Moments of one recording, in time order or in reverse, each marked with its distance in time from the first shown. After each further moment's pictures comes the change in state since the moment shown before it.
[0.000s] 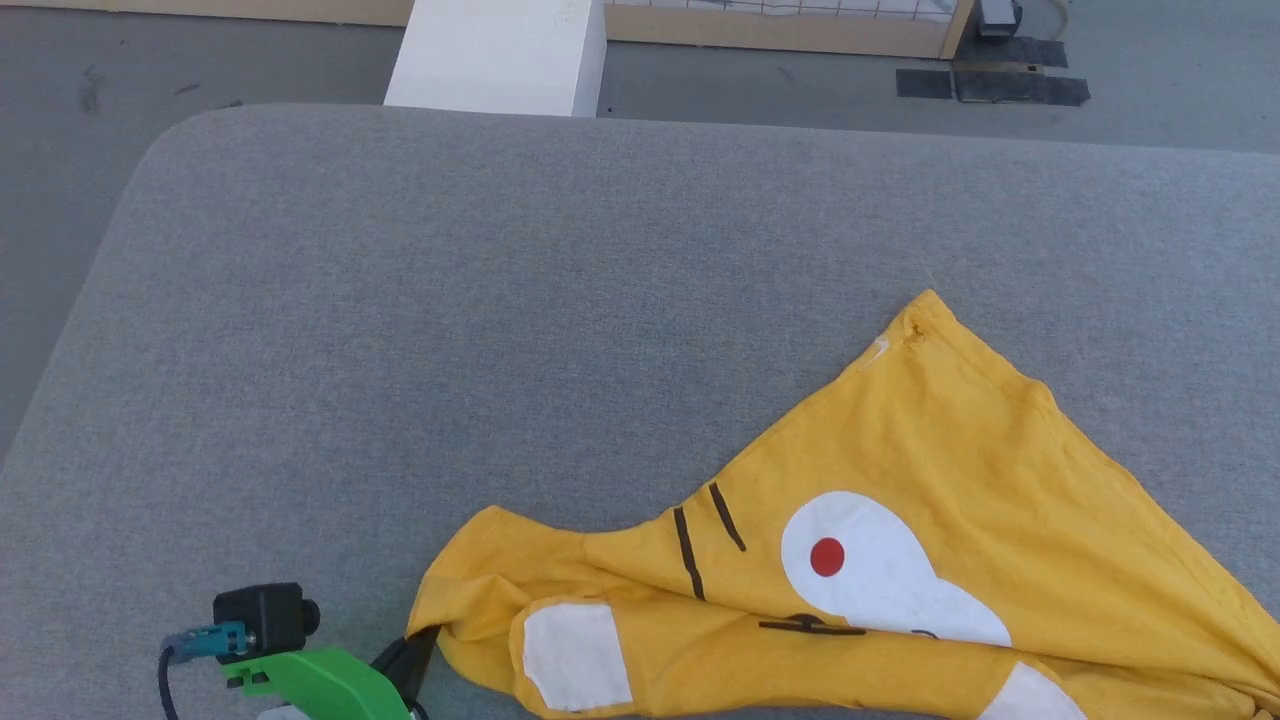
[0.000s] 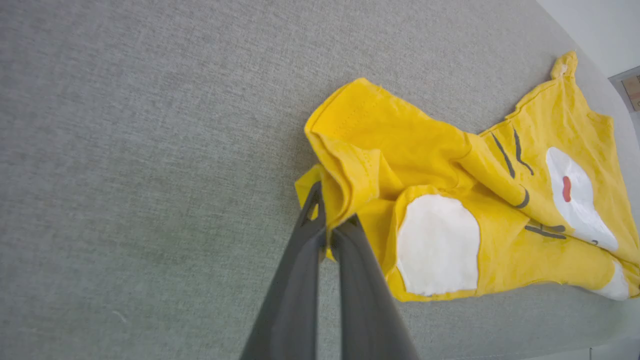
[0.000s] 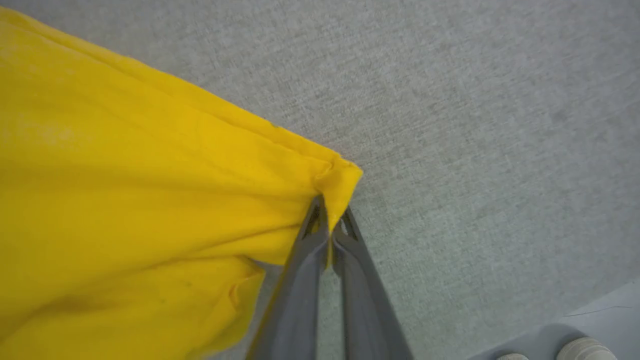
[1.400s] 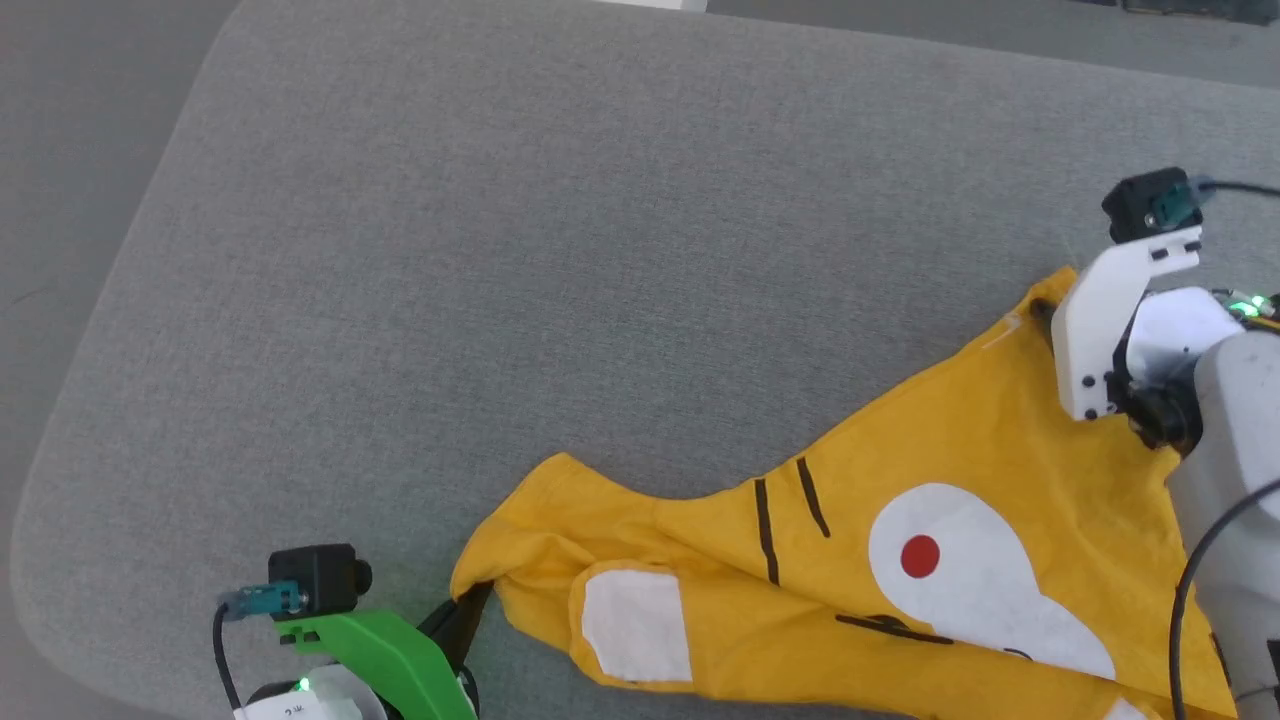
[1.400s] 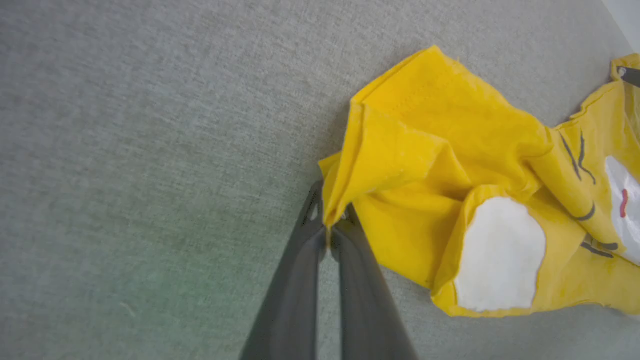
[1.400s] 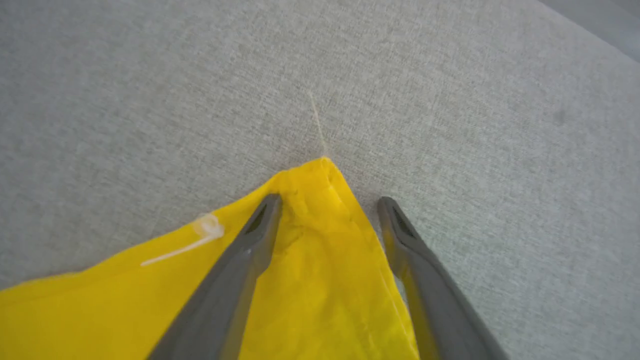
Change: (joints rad) left arm -0.096 -0.030 -0.068 0.066 0.000 -0.032 -0.024; right arm -0.733 -0.213 0.700 0.484 -0.111 0.000 -0.072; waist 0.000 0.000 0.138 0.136
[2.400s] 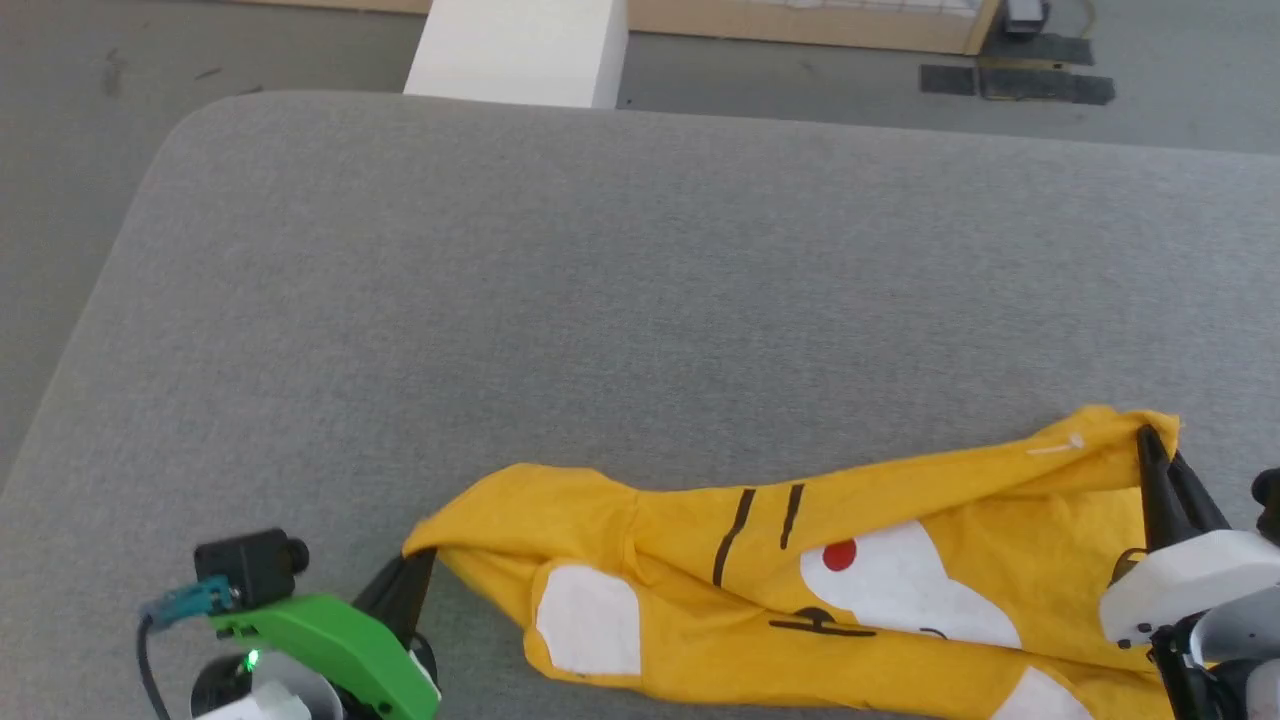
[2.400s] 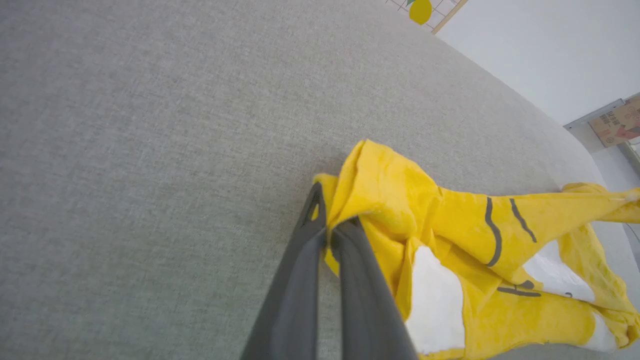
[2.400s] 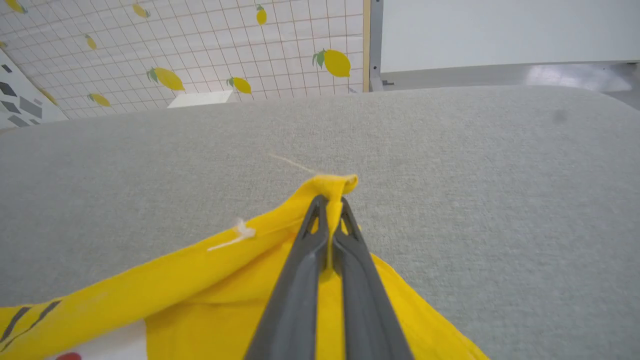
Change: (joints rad) left arm 0.009 0.018 0.056 -0.051 0.006 -0.008 -0.109; right arm 0.613 0.202 -0.298 -0.516 0.073 0.000 -0.537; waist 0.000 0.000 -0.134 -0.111
